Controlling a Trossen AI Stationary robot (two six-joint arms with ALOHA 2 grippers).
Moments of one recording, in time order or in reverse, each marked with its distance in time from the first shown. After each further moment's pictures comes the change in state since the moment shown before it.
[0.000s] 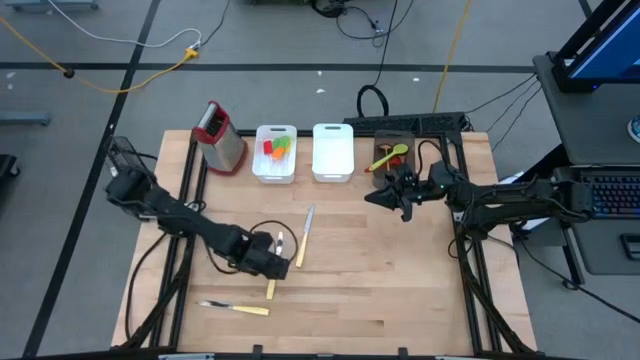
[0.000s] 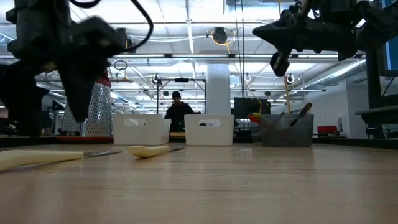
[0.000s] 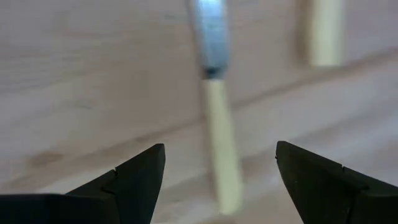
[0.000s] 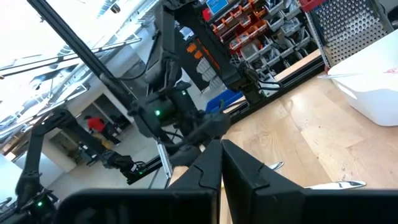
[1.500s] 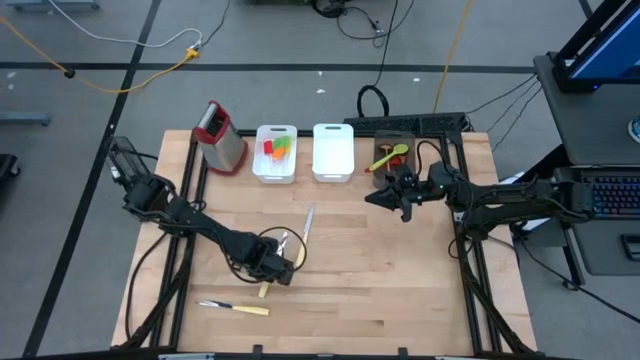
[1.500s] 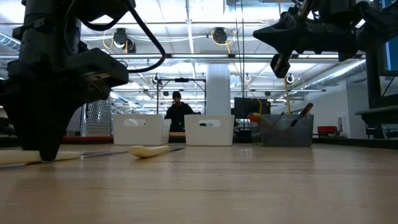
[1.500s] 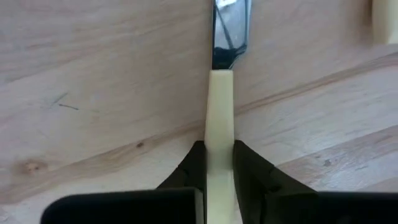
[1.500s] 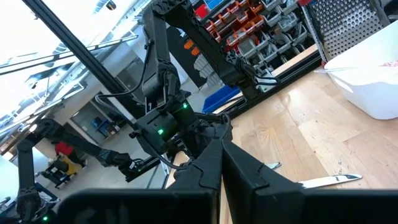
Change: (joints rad) left arm 0.003 0.211 0.049 0.002 0.108 0.040; right arm 0.000 0.000 0.000 -0.022 0.000 0.000
